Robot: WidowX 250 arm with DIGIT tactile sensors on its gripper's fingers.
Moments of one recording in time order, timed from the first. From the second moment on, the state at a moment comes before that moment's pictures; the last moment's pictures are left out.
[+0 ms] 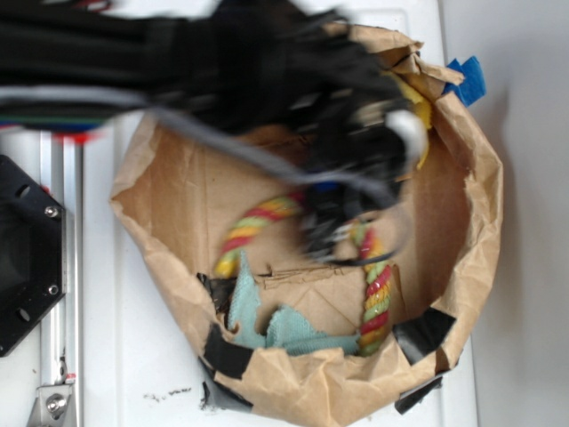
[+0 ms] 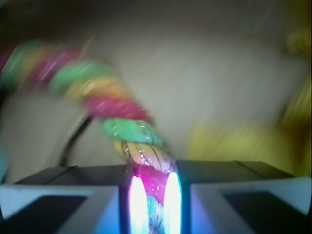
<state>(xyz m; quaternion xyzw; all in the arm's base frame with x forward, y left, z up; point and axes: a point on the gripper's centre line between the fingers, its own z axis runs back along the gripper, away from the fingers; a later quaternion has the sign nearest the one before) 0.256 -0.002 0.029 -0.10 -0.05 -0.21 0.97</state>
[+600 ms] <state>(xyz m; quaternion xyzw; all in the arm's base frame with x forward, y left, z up) 0.211 -0.021 0.161 -0.09 -0.07 -0.02 0.99</state>
